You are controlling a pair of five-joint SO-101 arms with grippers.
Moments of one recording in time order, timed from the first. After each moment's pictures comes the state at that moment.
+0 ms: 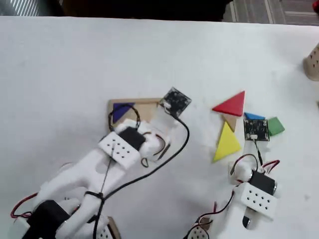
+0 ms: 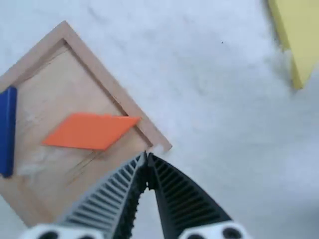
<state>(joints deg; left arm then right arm) 33.3 -18.1 43.5 49.1 -0.1 23.9 -62.9 78.1 57.5 27.2</state>
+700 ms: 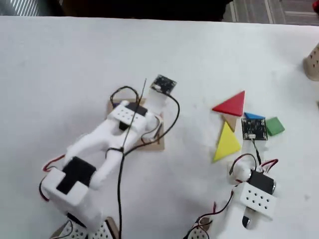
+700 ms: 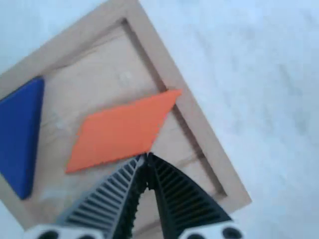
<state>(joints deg) 22.4 11.2 25.4 48.8 0.0 22.8 -62.9 78.1 57.5 27.2</state>
